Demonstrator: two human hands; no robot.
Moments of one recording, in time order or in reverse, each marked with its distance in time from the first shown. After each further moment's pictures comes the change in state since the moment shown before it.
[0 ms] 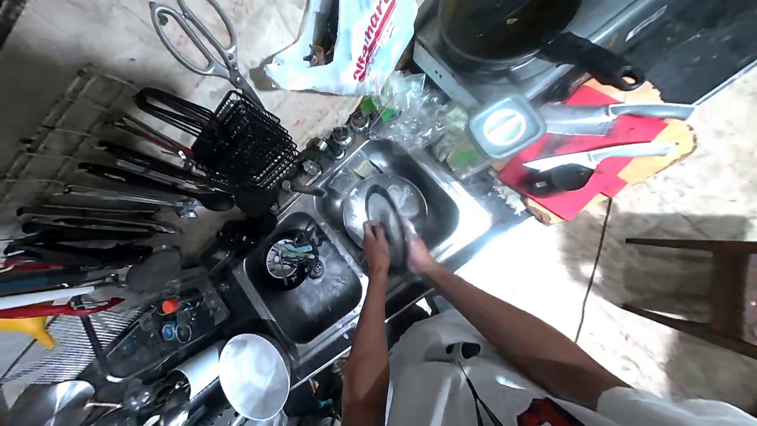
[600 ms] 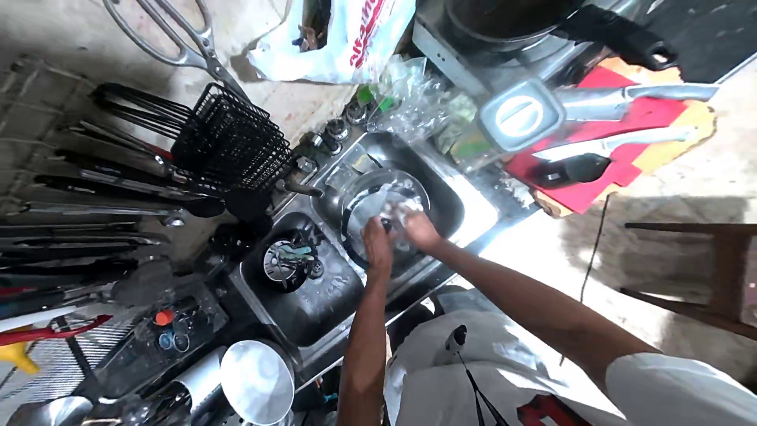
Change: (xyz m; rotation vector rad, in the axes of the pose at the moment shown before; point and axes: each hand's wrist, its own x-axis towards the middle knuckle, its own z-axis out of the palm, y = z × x) left_hand 0.018 -0.010 0.007 0.543 -0.064 0.294; right_hand 0.072 -0.007 -0.035 -1.352 -0.137 -0.569
